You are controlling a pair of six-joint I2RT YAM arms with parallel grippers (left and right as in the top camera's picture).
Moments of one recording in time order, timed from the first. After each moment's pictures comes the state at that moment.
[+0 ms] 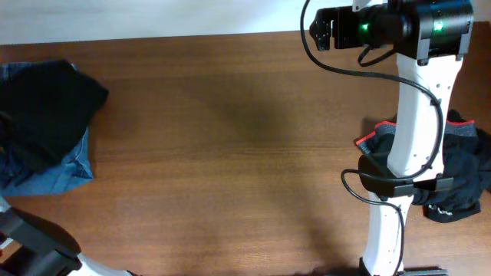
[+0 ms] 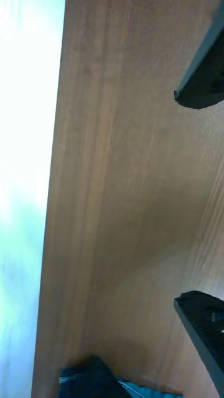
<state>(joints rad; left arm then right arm) 0.75 1.87 1.77 -0.98 0.28 -0.29 0.10 2.28 3.14 -1.69 -0.23 0.03</state>
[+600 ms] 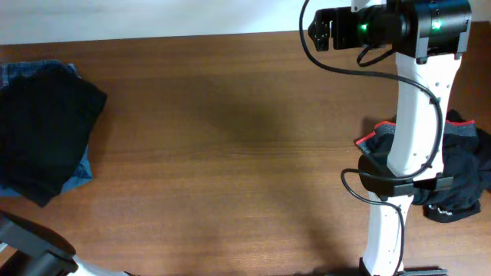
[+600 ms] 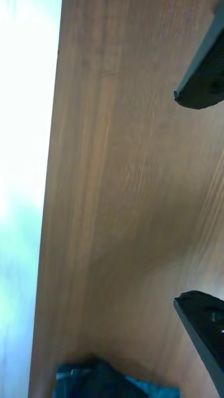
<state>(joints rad) 0.83 1.87 1.72 -0.91 0.21 -0.27 0.10 2.28 3.12 -1.69 -0.26 0.03</state>
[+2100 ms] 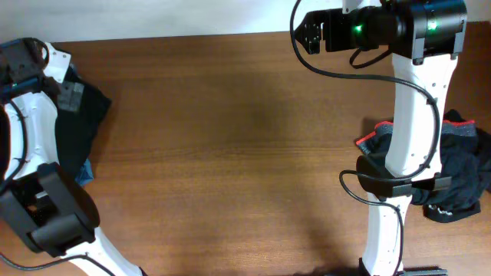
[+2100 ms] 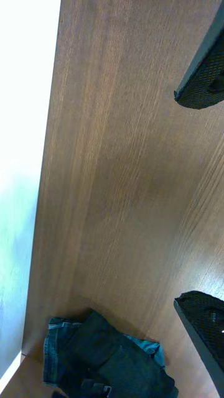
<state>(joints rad) 0.38 2.04 1.76 -0.61 -0.20 0.65 0.12 2.28 3.12 -1.69 -0.38 0.03</state>
